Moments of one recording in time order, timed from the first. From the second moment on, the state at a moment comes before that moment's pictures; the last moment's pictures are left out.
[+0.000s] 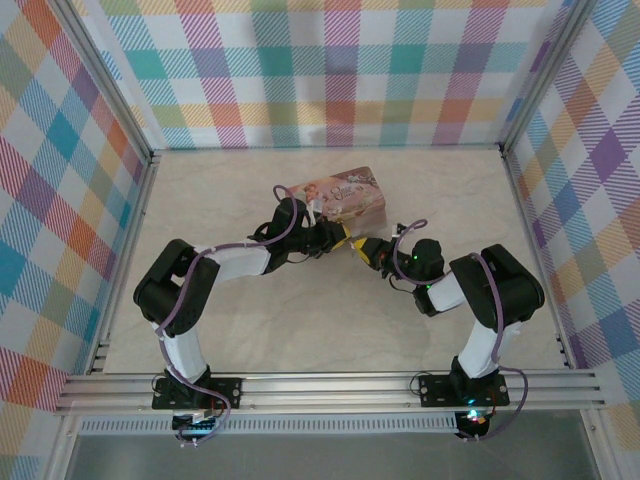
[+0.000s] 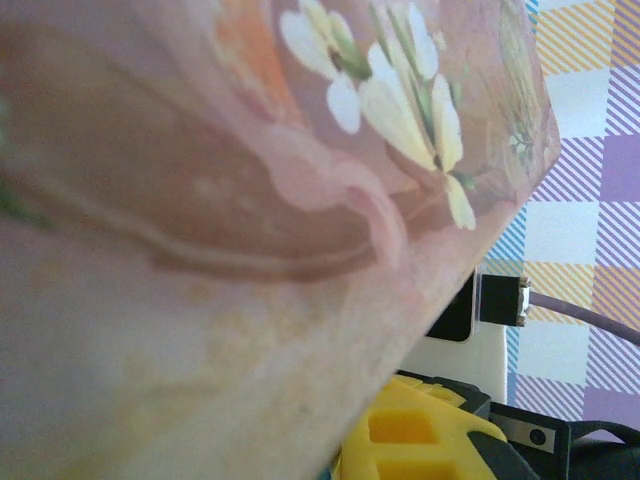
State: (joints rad) left arm -0.60 1.81 1.00 0.34 0.52 -1.13; right arm 0.39 1.76 0.39 1.26 -0.60 1.43
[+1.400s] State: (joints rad) left arm -0.59 1.81 0.95 0.42 0.50 -1.17; right arm 0.43 1.80 0.41 1.29 -0.49 1.74
